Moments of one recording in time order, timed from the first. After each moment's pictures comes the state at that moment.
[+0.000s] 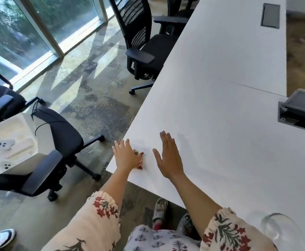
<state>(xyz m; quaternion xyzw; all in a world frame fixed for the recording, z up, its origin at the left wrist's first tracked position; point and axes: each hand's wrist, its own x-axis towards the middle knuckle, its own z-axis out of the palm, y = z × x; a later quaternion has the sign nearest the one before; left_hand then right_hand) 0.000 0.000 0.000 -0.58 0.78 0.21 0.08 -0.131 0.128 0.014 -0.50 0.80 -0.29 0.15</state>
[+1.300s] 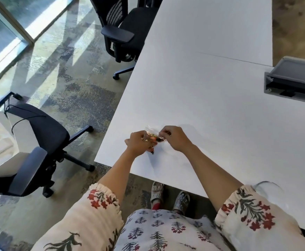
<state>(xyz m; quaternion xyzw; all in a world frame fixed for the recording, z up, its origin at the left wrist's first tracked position) -0.053 0.038 0.003 -0.49 0.68 0.55 0.04 -0.206 0.146 0.012 -0.37 0.79 -0.32 0.38</state>
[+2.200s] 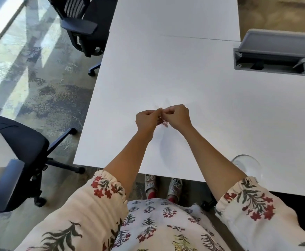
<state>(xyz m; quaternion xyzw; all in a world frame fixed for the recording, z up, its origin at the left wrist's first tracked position) -0.178 0.114 0.031 -0.52 0.47 0.70 -0.13 -0.269 0.205 0.037 -0.18 0.82 -0.44 0.30</state>
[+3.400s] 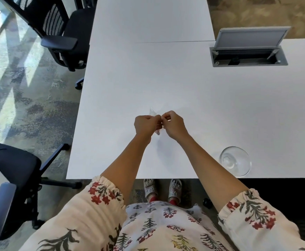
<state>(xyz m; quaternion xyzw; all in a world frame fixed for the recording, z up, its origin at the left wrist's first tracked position) -0.197 0.144 0.042 -0.50 0.58 0.64 -0.04 -0.262 0.247 0.039 -0.10 0.84 -0.44 0.28</state>
